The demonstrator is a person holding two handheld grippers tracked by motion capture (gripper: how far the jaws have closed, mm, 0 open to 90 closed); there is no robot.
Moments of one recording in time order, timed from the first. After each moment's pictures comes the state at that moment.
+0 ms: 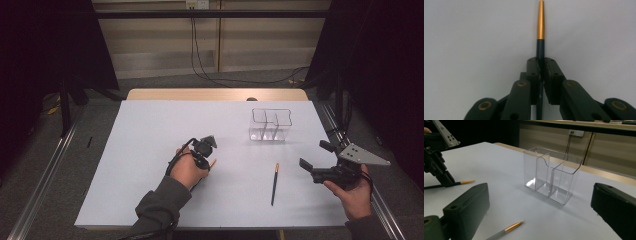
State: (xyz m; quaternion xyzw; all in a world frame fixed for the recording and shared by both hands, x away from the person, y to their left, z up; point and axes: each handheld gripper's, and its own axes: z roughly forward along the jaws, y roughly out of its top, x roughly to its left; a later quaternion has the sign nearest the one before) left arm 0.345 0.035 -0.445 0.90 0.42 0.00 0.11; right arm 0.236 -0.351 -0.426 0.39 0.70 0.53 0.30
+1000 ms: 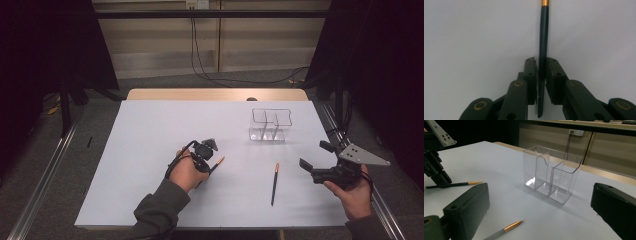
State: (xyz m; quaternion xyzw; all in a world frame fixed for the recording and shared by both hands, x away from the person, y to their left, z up) left arm 0.334 0.038 -0.444 0.91 0.39 0.00 0.11; right arm 0.236 -0.351 -0.427 0.39 0.70 0.52 0.30
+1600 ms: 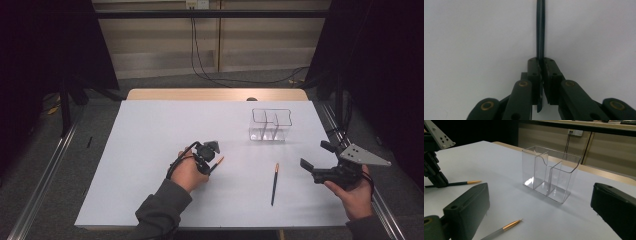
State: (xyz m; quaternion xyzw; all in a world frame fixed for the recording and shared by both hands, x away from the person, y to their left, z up) left arm 0.334 0.032 -0.446 0.92 0.37 0.01 0.09; right arm 0.236 -0.354 -0.427 0.39 0.70 0.52 0.30
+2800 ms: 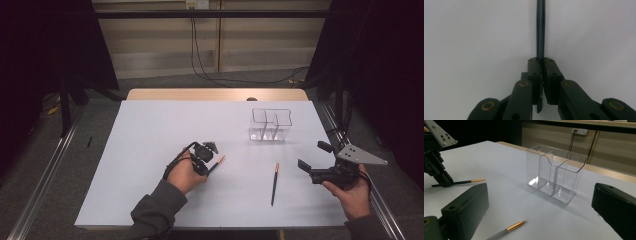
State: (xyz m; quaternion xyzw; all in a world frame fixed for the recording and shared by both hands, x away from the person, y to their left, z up) left arm 0.331 0.039 -0.445 0.92 0.36 0.01 0.13; right arm 0.238 -0.350 -0.429 0.38 0.70 0.53 0.28
